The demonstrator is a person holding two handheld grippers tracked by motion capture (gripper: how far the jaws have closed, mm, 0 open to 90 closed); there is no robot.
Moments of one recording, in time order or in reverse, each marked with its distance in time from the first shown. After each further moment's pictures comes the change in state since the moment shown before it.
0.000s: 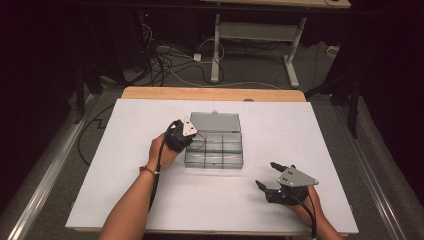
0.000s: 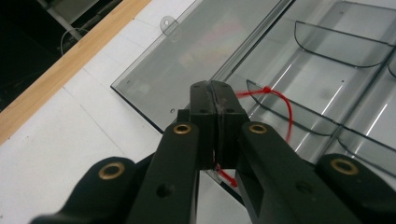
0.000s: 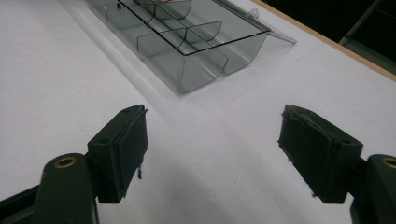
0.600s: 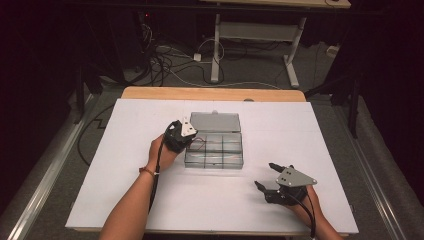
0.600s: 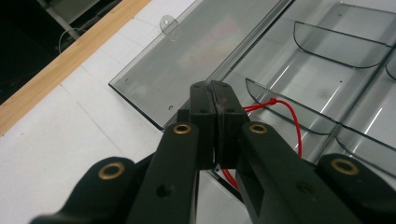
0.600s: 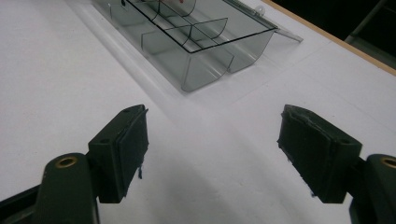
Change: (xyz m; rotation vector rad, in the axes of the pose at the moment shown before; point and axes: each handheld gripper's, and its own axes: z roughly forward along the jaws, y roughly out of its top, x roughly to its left) left arm 0.001 -0.003 -0.002 -0.025 -0.008 -0.023; right arm 0.001 0.000 0.002 0.009 0.012 0.000
